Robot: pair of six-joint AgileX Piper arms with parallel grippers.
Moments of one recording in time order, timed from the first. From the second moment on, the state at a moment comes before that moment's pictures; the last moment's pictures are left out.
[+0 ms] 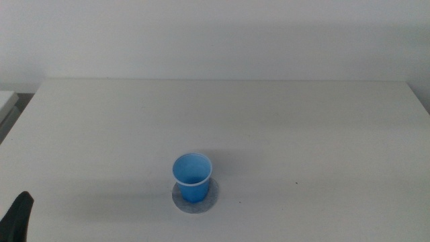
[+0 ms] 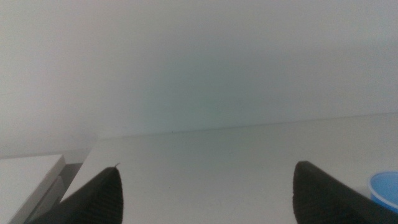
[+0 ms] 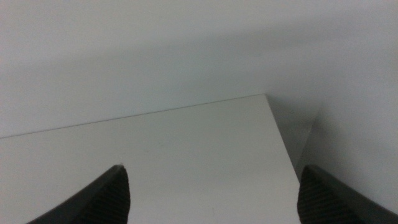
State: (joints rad) left arm -0.10 0.00 0.00 0.09 0.09 -0.07; right arm -0.15 1.18 -1.32 0.05 0.78 0.03
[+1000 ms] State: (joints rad) left arm -0.10 0.00 0.00 0.09 0.09 -0.07; right arm -0.14 0.40 -0.58 0.32 0.58 -0.28
